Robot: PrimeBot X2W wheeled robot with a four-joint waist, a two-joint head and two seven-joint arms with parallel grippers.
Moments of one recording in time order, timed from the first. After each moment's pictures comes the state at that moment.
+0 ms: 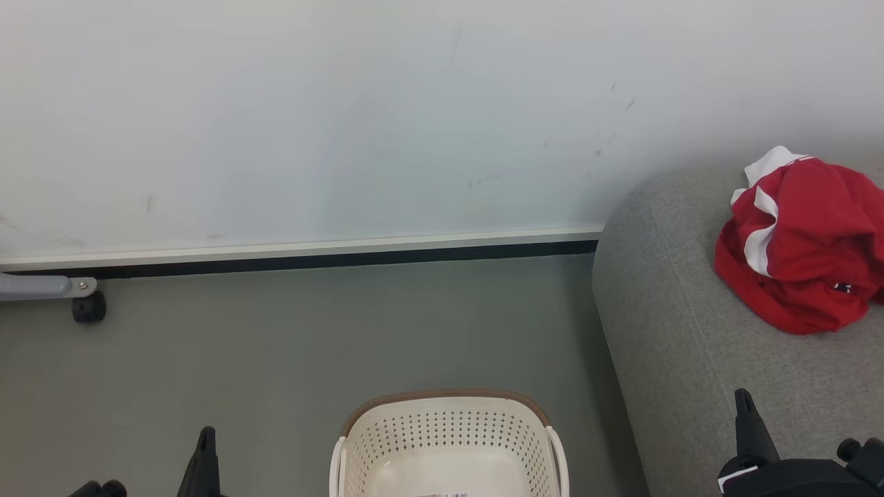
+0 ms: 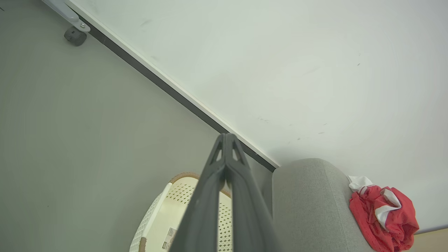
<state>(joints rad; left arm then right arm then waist) 0.06 0.10 -0.03 0.20 -0.93 0.01 -0.07 -0.02 -0.08 0.03 0.23 0.87 0.01 -0.07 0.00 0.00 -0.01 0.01</state>
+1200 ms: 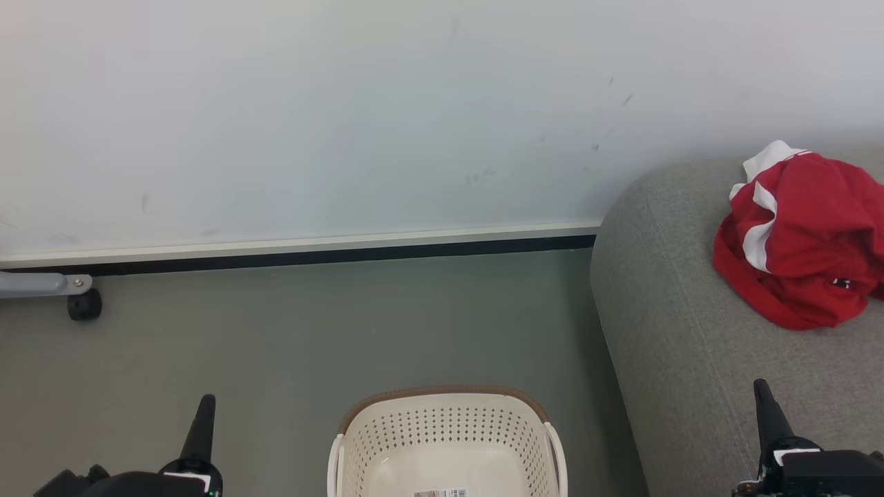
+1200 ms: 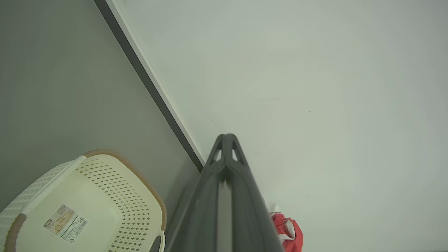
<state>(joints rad) -0.03 0.06 0.05 0.27 -1.37 -0.08 0.05 -0.06 -0.05 -0.08 0.27 1.35 0.08 0.05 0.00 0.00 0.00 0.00</state>
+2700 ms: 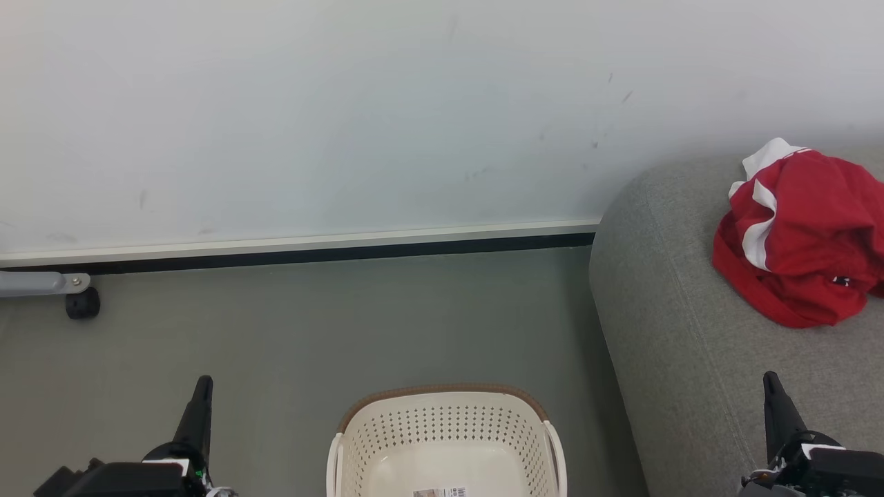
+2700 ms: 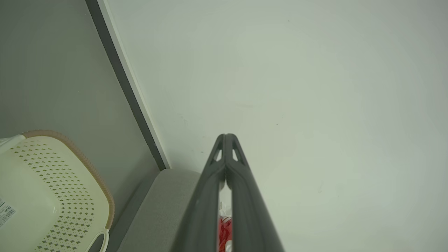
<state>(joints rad) -0.08 0.04 0.09 0.30 -1.60 -0.12 0.11 -0.09 -0.04 -0.13 0.30 1.60 0.12 0.11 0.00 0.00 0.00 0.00</state>
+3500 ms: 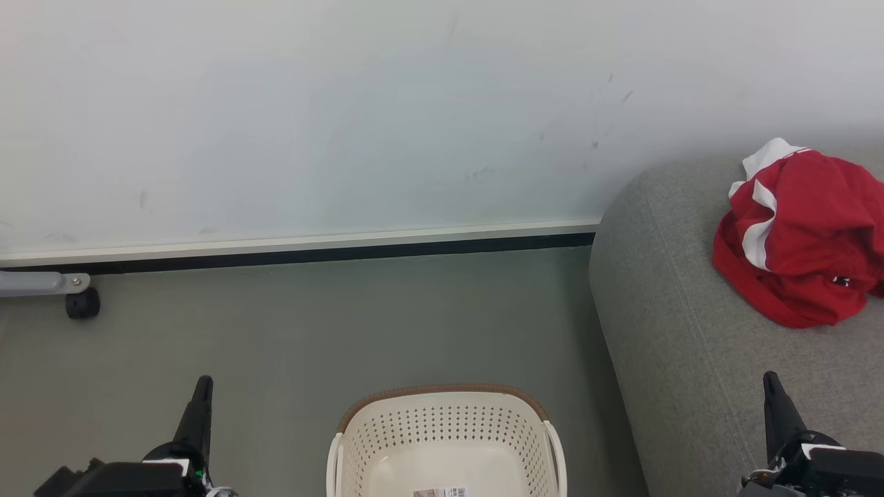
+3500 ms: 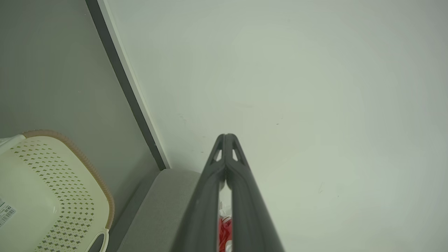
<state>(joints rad) -0.08 0.04 0.09 0.30 -1.60 -0.12 0.11 -0.09 -0.04 -0.13 0.30 1.60 0.12 0.11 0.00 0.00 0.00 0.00</state>
